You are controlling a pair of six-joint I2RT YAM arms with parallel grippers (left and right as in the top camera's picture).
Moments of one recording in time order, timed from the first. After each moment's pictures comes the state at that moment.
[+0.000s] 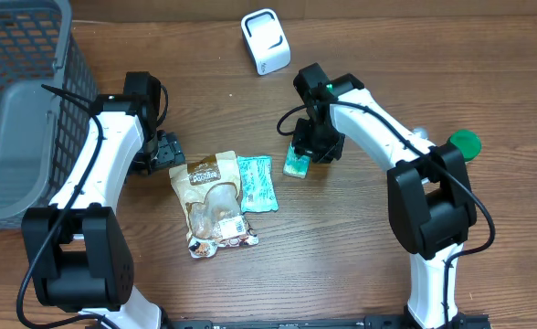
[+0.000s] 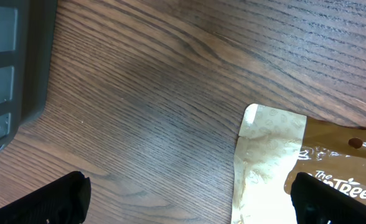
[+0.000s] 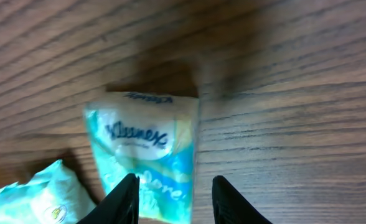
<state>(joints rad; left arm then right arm) -0.02 1.80 1.35 -1.10 -0.22 -0.44 0.43 2.14 1.65 -1.05 -0.14 0.70</state>
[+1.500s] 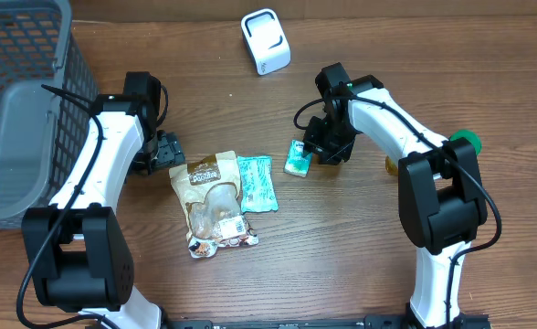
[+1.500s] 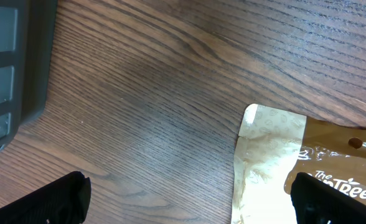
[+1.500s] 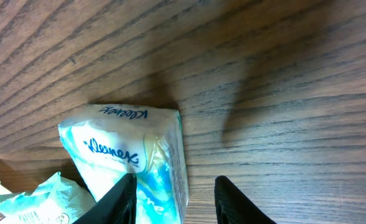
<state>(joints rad) -0.02 1.80 1.35 -1.10 -0.22 -0.44 0.34 2.14 1.60 -1.00 -0.29 0.70</state>
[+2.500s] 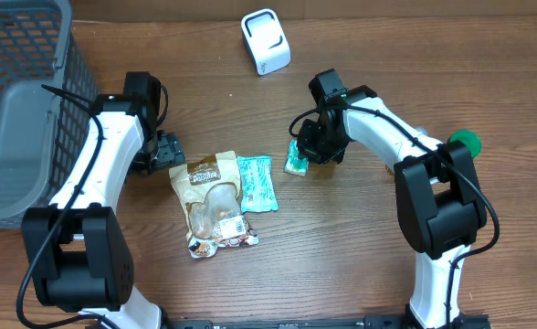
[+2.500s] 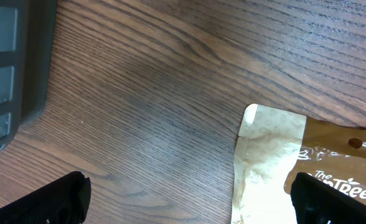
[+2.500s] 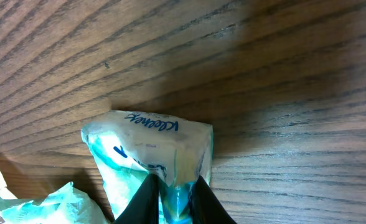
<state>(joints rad) -0.02 1.80 1.35 -1.10 -0.22 -0.44 0.37 2.12 1.52 -0.84 -0.29 0.70</state>
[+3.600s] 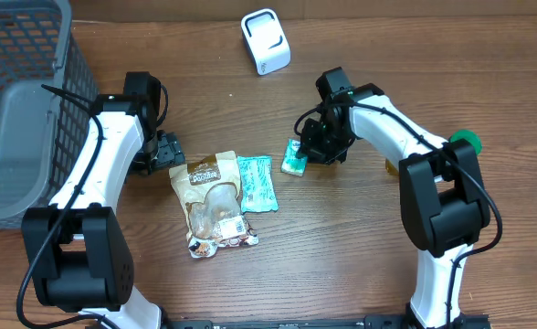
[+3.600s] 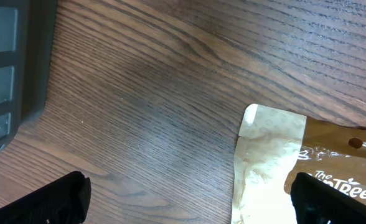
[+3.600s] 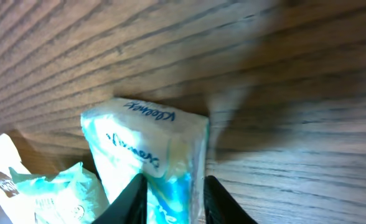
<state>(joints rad) -0.02 1.80 1.35 -1.10 -0.22 -0.44 0.34 2.12 1.52 -0.86 -0.38 0.62</state>
